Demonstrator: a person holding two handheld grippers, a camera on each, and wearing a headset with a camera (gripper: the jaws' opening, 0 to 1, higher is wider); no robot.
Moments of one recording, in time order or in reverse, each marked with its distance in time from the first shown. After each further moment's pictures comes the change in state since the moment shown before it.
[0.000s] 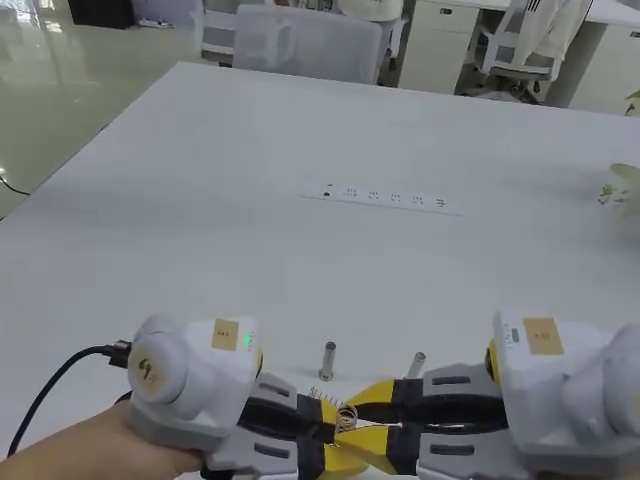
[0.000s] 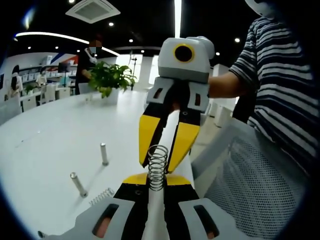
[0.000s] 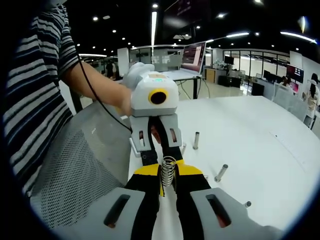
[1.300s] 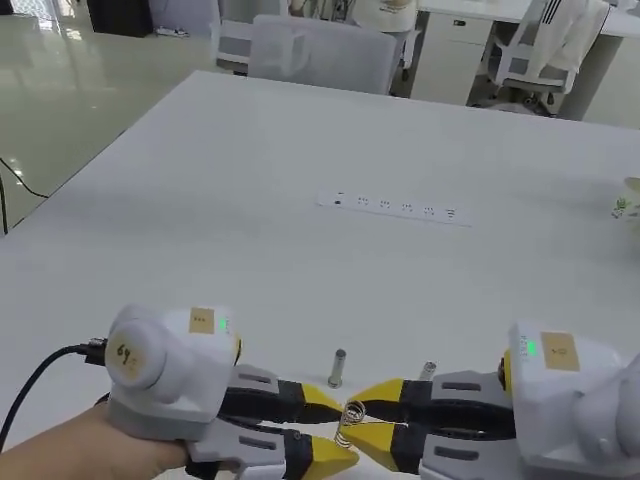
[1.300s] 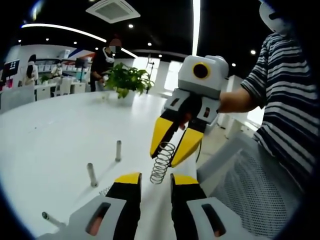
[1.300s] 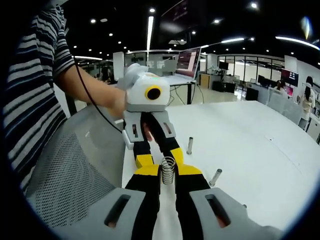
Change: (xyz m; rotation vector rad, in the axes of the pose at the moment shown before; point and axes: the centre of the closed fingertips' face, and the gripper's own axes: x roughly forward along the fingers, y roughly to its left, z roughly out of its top) left arm -0.022 0.015 0.005 -0.120 -0.043 0.110; right arm 0.000 -0.009 0.006 -0.020 -0.041 -0.061
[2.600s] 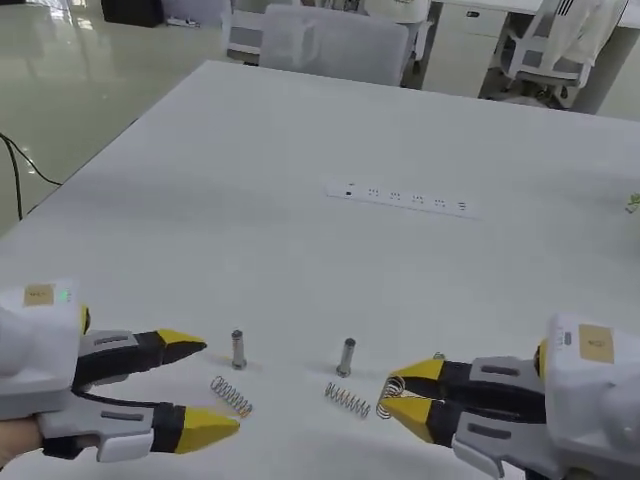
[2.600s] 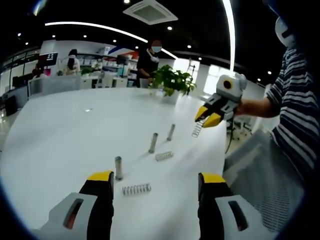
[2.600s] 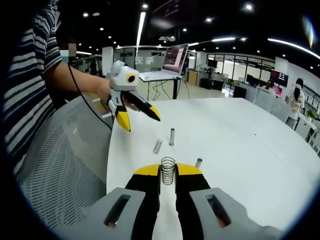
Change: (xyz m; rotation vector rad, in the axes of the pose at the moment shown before) left arm -0.112 0.057 -0.038 -0.117 -0.002 0.344; right arm -0.017 -0.029 -0.018 -0.002 0.032 -0.127
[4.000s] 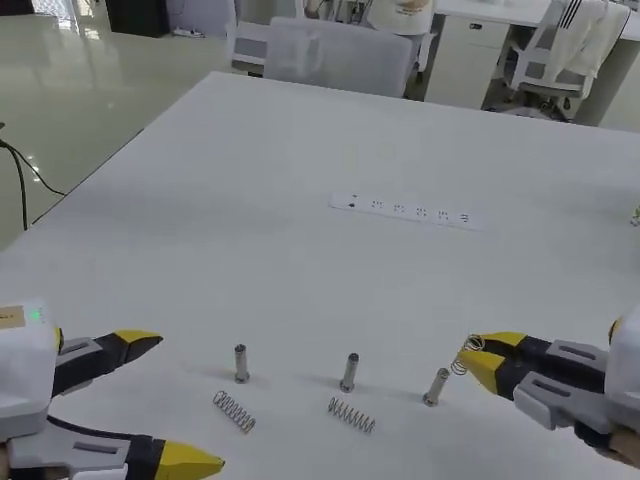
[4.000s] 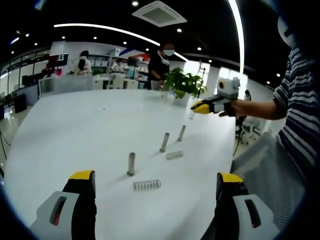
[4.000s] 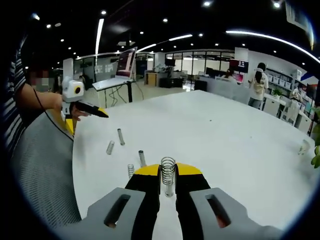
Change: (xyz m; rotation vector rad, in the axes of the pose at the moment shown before) left arm -0.015 0.016 -0.001 -0.029 -0.025 0.090; right arm -0.038 -0.099 -0.024 0.200 -0.025 -0.325
